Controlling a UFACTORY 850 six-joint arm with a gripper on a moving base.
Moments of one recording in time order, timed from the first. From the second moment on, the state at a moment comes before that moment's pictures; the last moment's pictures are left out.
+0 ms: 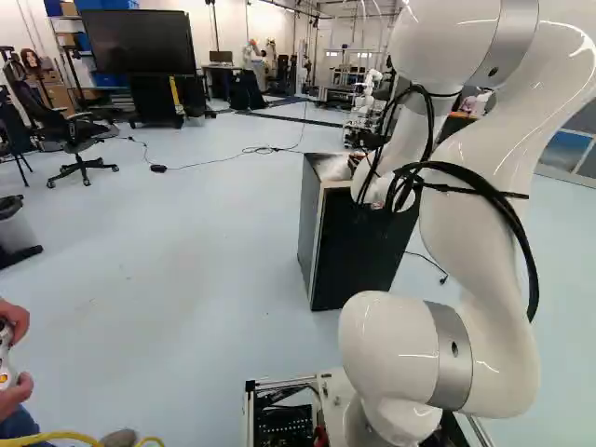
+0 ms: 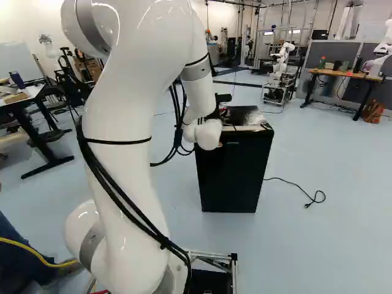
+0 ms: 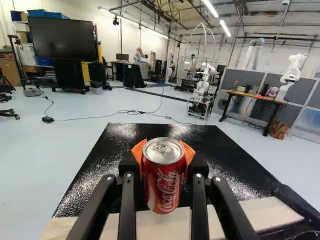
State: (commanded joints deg) arm -20.9 -23.3 -43.4 -16.0 67.4 0.0
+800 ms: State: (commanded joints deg) arm -20.8 -19.6 -43.6 -16.0 67.3 0.0
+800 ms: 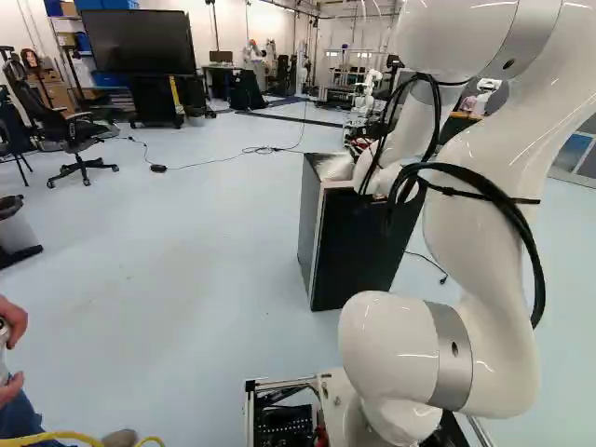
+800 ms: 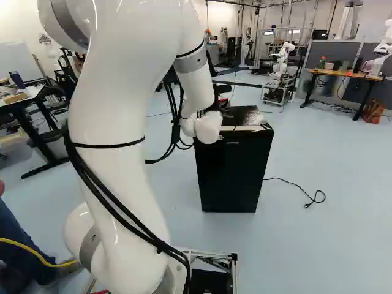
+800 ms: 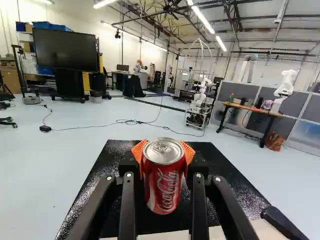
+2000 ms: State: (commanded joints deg) arm -13.2 -6.5 -29.4 -10.1 61.0 0.0
